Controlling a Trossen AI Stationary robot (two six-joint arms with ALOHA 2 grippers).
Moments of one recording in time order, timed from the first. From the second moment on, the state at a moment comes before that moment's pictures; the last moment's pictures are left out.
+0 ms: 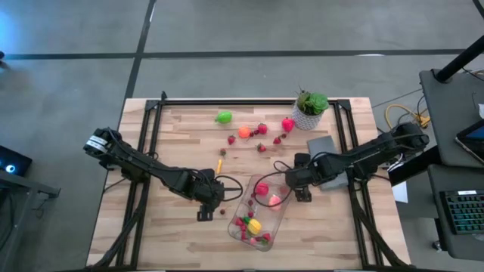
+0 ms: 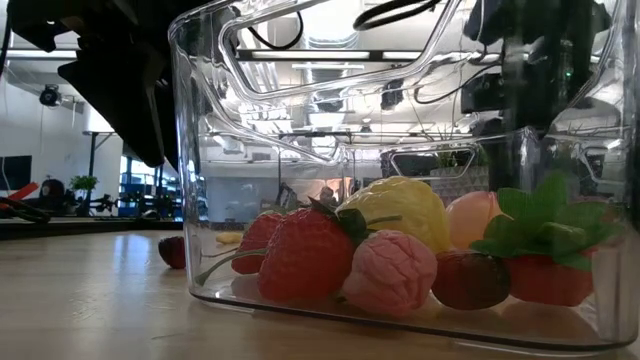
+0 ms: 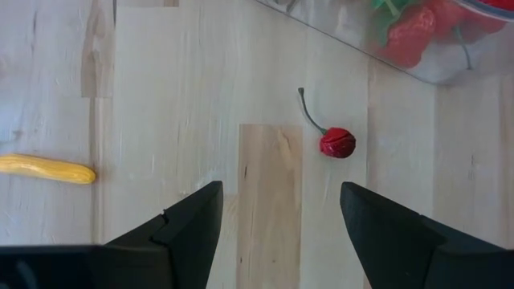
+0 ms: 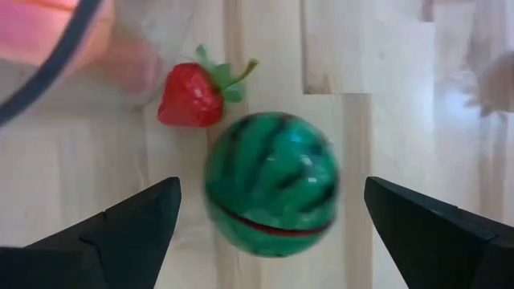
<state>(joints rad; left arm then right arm) -0.38 1.56 1.06 -0.66 -0.13 -0.39 0.25 1.43 0.78 -0.66 0.20 0.22</state>
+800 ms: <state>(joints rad) -0.38 1.56 1.04 -0.66 -0.14 -0.39 0.25 1.54 0.78 -0.65 0.24 0.28</state>
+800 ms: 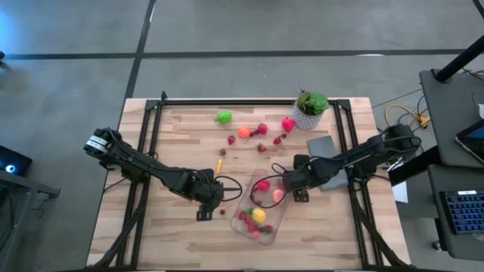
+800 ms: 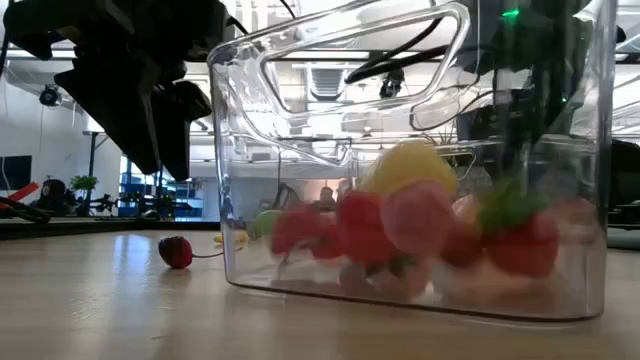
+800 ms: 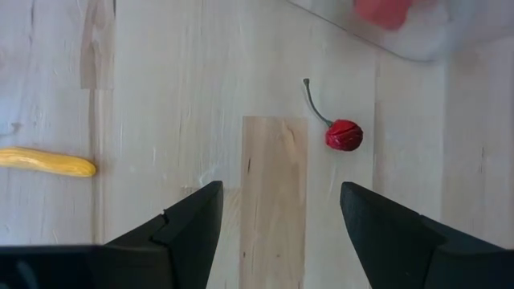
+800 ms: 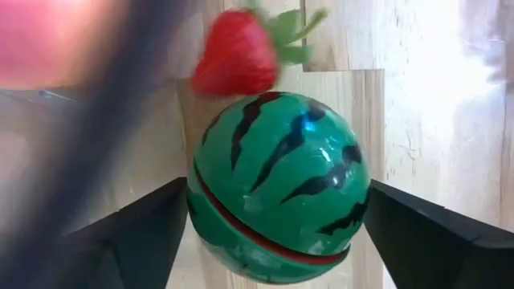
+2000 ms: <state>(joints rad) -0.38 1.56 1.04 -0.66 -0.14 -0.39 0.25 1.50 0.79 -0.65 0.20 0.34</state>
